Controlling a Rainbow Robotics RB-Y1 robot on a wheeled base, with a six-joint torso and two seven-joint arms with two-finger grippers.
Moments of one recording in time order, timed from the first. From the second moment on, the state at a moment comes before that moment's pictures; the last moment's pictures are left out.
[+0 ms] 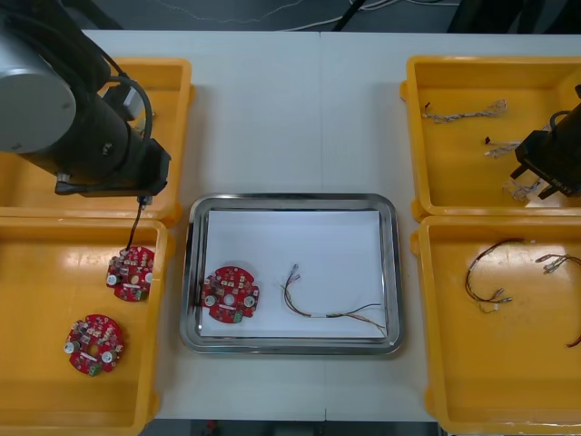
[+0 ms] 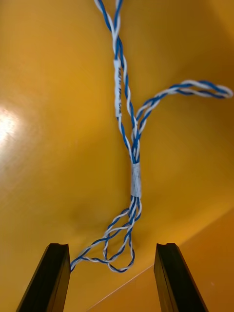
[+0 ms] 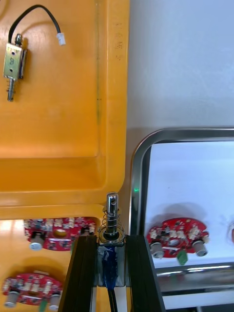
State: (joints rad) right arm -0.90 -0.67 -0.07 -0.81 -0.56 1.53 0.94; left arm -0.68 0.80 -0.29 -2.03 0.88 1.83 -0.74
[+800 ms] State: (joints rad) right arm -0.90 -0.65 -0.08 -0.76 -0.56 1.48 1.01; left arm -0.68 0.73 -0.60 -2.07 0.63 1.66 -0.68
